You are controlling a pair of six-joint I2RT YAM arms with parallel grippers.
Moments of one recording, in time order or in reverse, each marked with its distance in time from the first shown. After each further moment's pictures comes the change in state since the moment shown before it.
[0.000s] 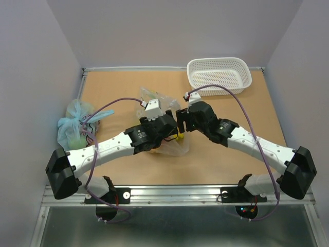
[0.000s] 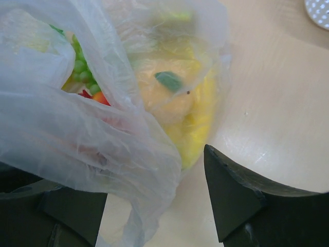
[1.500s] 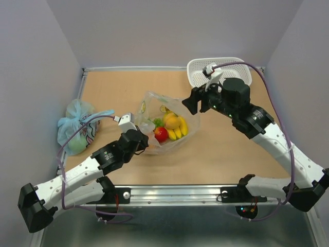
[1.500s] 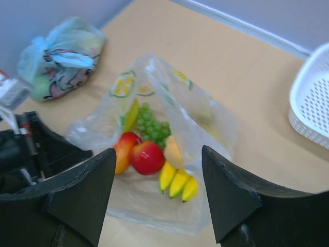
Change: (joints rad) left arm 0.146 -0.507 -0.463 0.146 0.155 0.081; right arm -0.172 -0.143 0.297 -0.126 -0.348 -0.119
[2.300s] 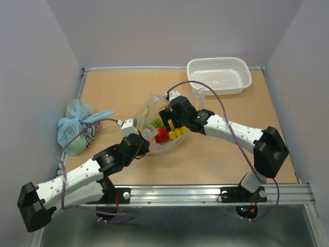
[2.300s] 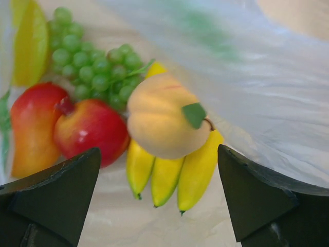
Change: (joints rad) left arm -0.035 -0.014 -0.058 0.002 0.042 -0.003; right arm 0.202 0.474 -0.068 0.056 0.322 0.020
